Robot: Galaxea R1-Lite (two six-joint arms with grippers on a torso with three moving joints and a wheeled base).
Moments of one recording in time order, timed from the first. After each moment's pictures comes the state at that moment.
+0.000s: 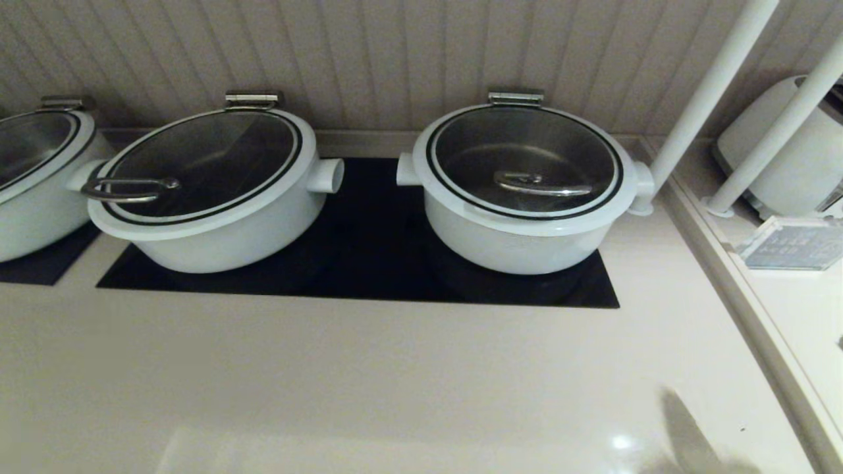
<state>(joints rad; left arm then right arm) -0.01 0.00 0.00 0.00 0.00 0.02 -0.16 0.78 0.00 -0.86 0.23 -0.10</state>
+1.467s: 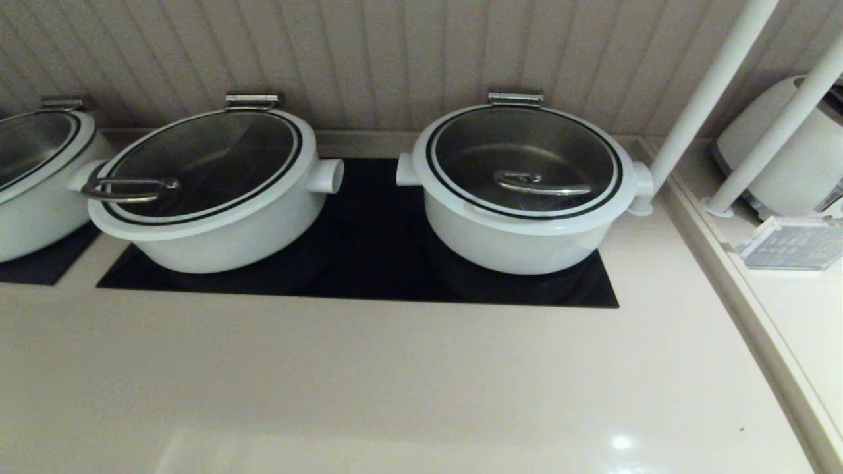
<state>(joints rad) -0.01 0.00 0.00 0.00 0.00 0.02 -0.01 0.00 0.00 0.00 0.00 -0.02</state>
